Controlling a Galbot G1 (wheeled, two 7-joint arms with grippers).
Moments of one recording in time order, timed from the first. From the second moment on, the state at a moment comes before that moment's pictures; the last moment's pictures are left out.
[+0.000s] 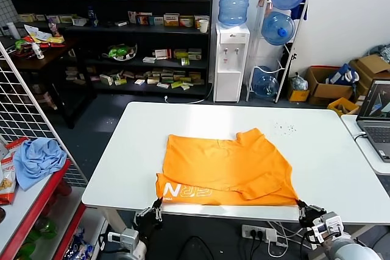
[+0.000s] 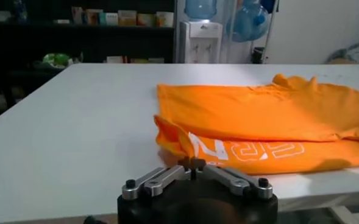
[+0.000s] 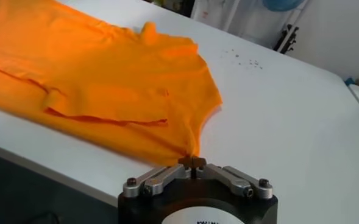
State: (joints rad) left arm 1.48 -1.13 -0.15 -1.90 -0.35 0.15 -0.26; right arm -1.61 0.84 0.55 1.93 0.44 -0.46 0.10
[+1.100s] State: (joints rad) left arm 1.15 -1.10 -0.11 -1.77 -0.38 0.18 -0.23; right arm -1.24 0.80 0.49 1.80 0.68 -0.49 0.07
